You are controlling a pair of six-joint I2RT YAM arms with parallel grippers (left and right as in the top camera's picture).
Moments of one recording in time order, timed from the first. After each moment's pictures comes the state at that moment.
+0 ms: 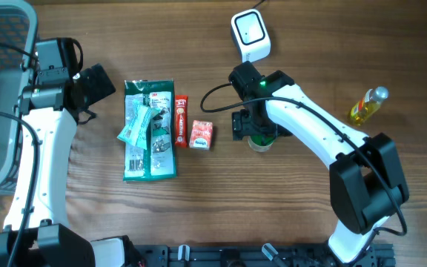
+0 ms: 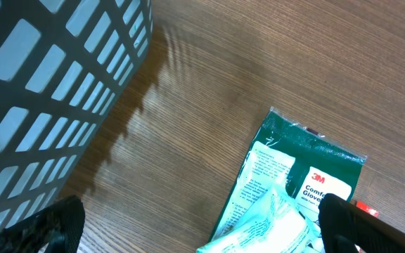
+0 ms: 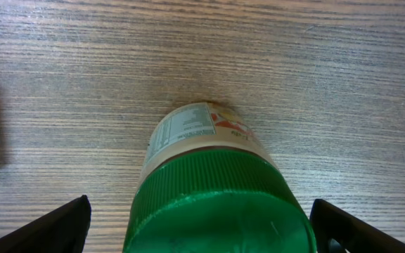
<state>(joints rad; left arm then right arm) 0.13 1.49 1.29 -0.81 -0.17 -0.35 0.54 1.90 1.41 -1.08 0.10 0.48</state>
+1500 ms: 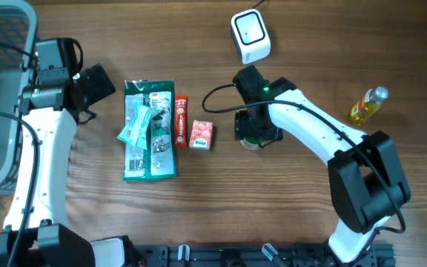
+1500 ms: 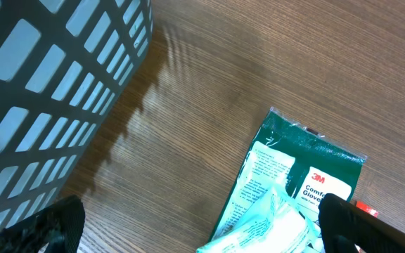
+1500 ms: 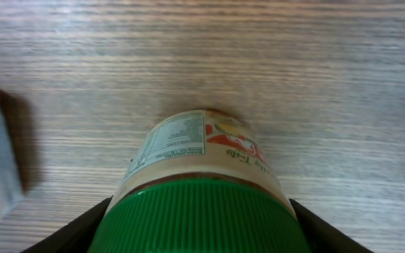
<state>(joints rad) 0.13 1.49 1.29 -0.81 -0.17 -0.35 0.52 1.90 1.32 -0.91 -0.02 0.53</state>
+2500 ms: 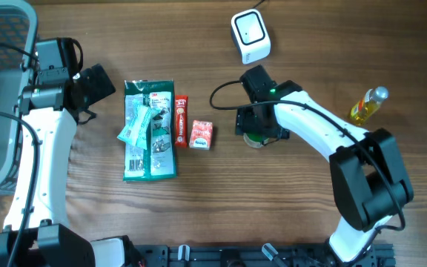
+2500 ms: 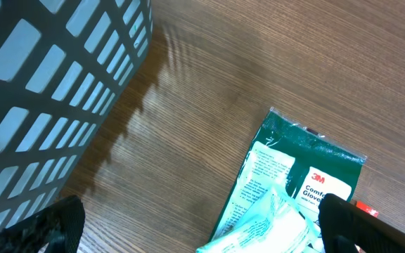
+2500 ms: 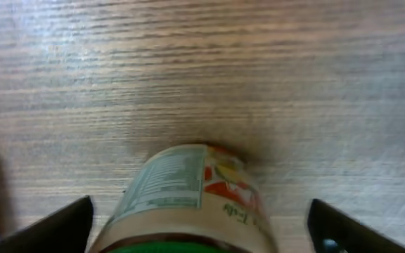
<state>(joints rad) 0.13 1.49 1.29 -0.81 -0.17 -0.35 0.48 1.90 1.25 -0.80 0.01 0.53</state>
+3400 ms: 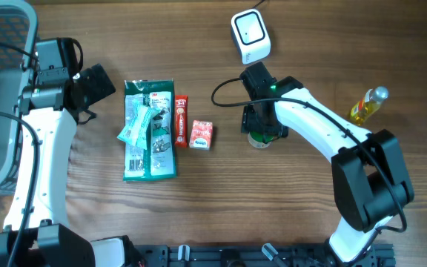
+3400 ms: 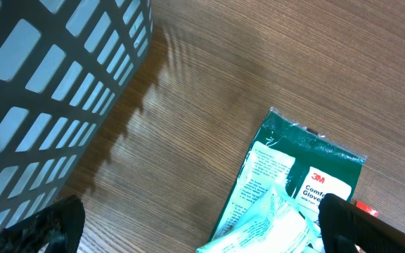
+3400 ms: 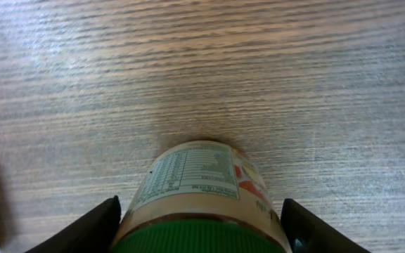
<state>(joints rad) 0.13 1.49 1.29 -0.81 -0.17 -0.35 0.48 1.89 1.29 -0.87 0.06 0.60</state>
